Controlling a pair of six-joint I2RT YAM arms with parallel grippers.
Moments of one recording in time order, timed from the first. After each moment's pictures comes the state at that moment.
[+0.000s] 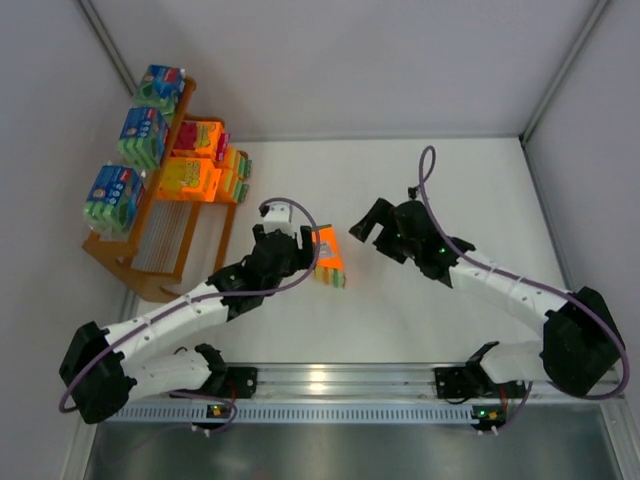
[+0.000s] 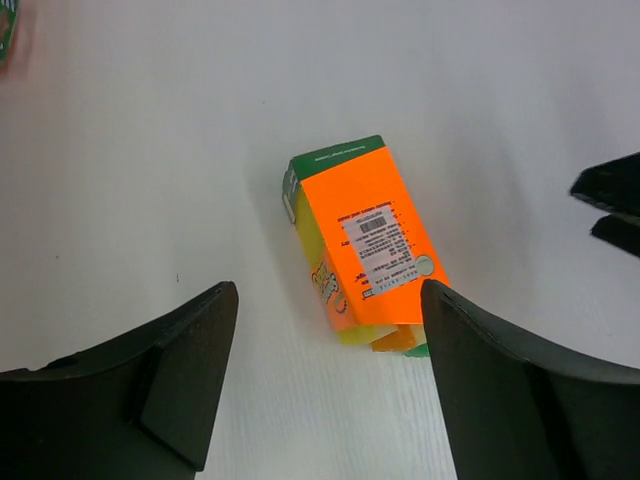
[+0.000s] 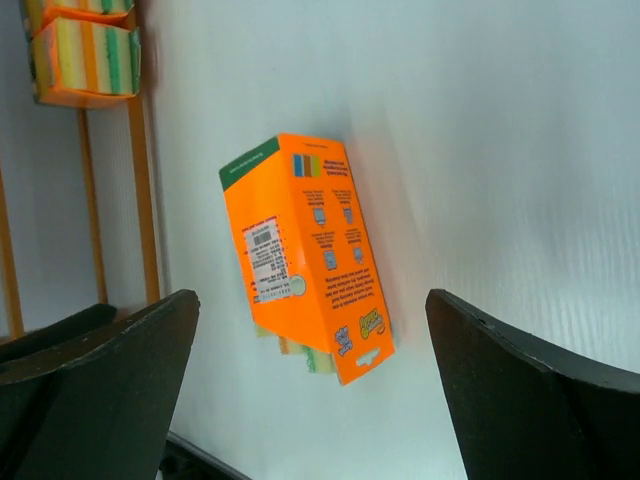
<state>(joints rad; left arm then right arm) -0.87 1.09 0.73 -0.11 -0.55 -0.46 0.66 1.29 0.78 -0.07 0.11 1.06</state>
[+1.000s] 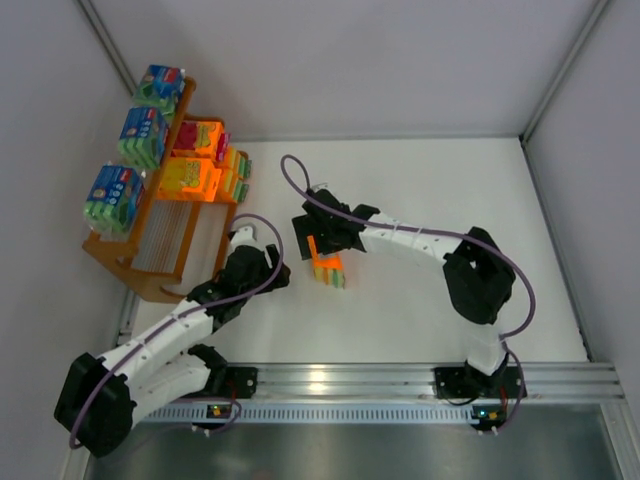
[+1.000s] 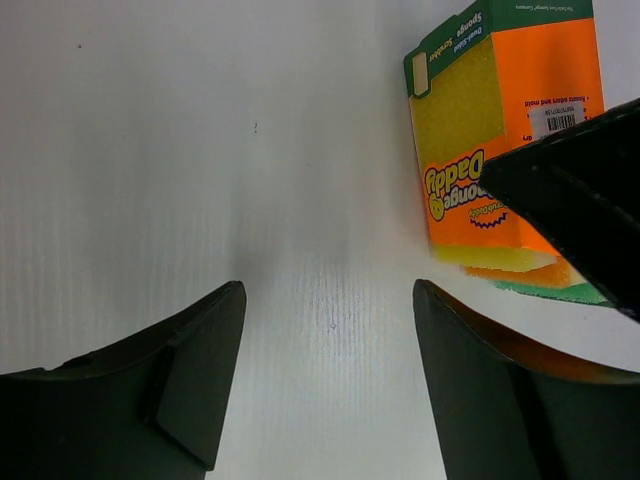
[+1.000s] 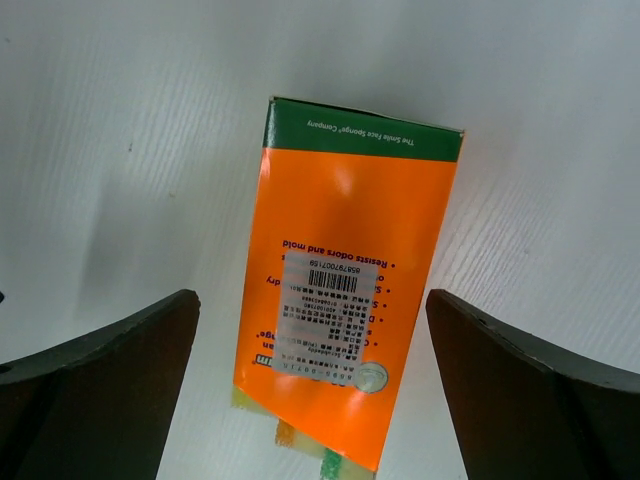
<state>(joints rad) -0.57 0.94 0.46 -0.19 -0.23 -0.68 0.90 1.90 1.49 -0.51 0.20 0.48</state>
